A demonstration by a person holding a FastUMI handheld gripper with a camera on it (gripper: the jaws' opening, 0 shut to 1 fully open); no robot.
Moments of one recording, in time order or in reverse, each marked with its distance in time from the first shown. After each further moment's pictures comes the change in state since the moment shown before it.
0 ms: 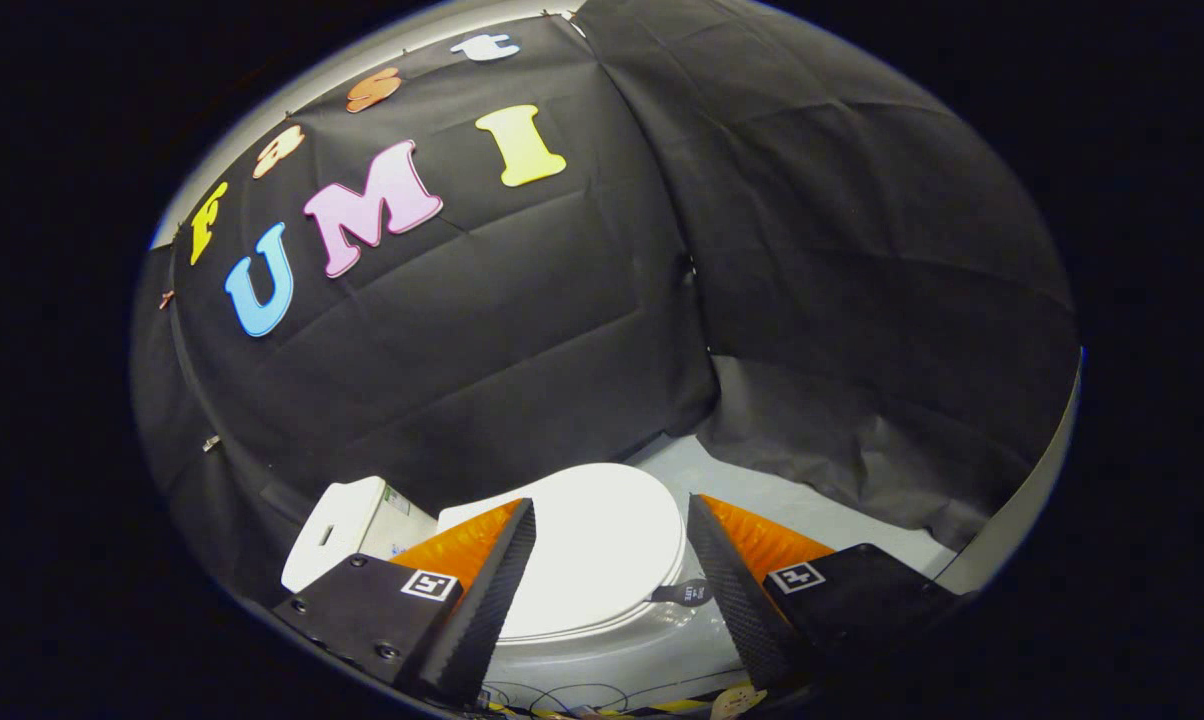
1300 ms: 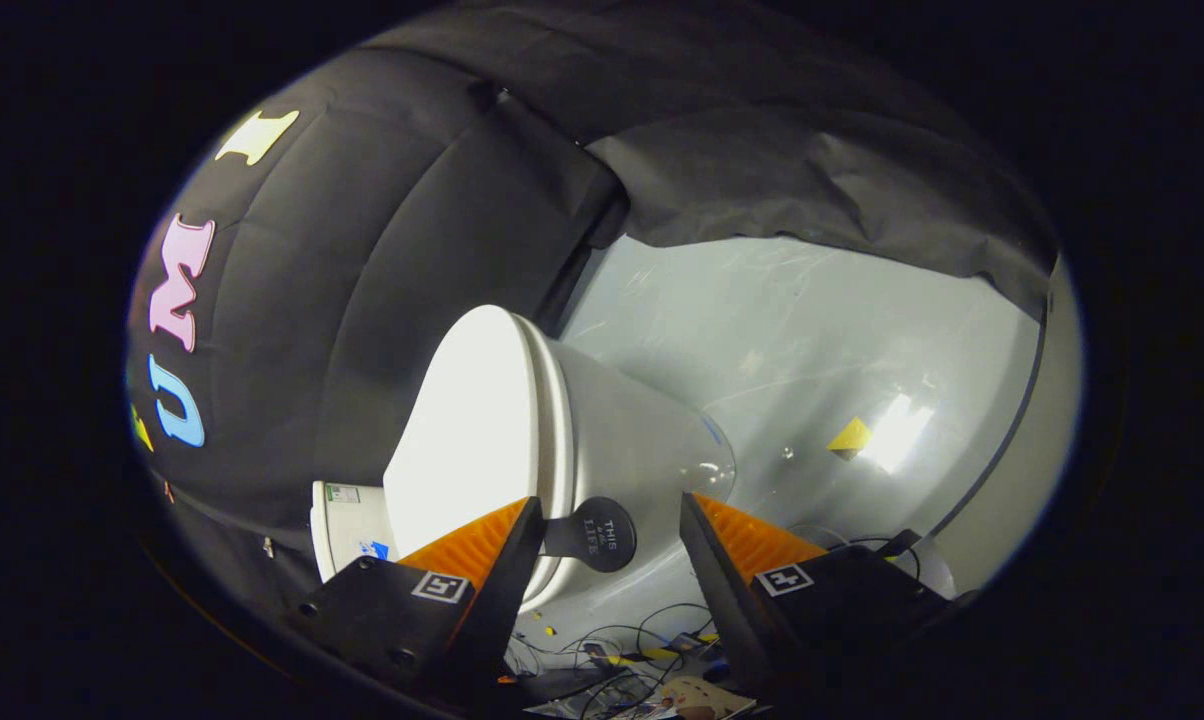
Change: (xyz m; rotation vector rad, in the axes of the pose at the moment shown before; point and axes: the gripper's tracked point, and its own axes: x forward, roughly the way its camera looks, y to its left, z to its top) arm 0.122 -0.112 -0.186 0.527 0.500 -0.048
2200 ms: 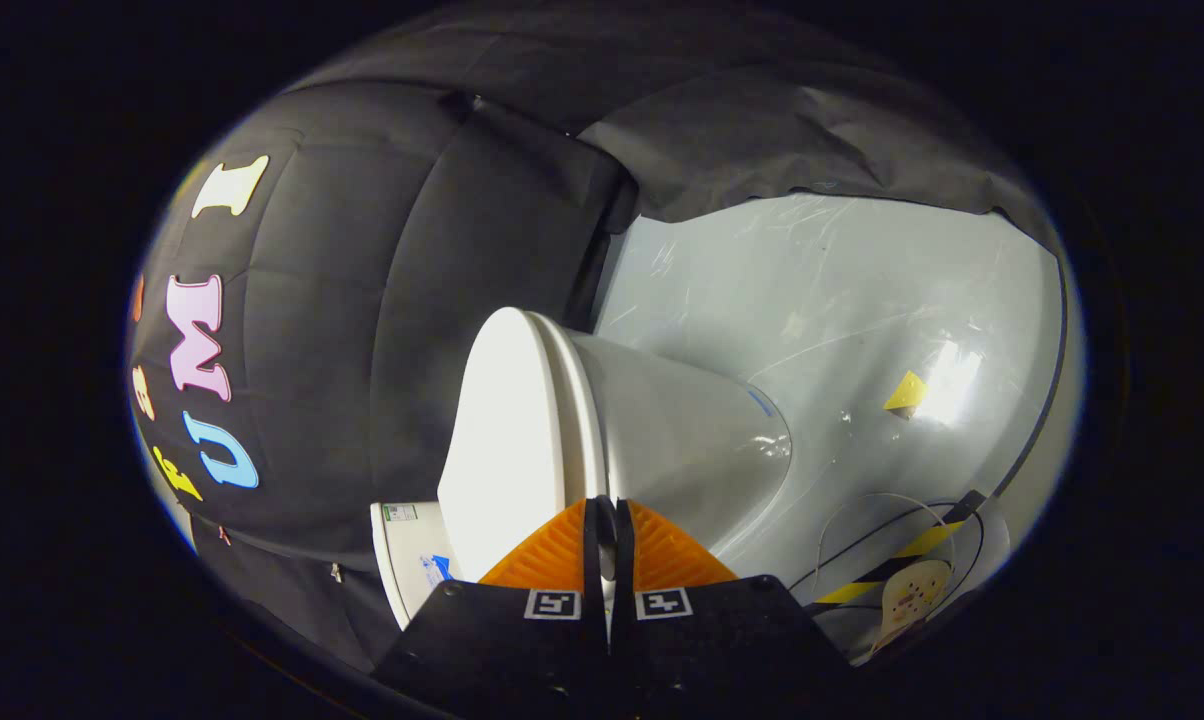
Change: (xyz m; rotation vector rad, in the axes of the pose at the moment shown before) arm 0.009 0.019 -0.004 0.131 0.041 0.134
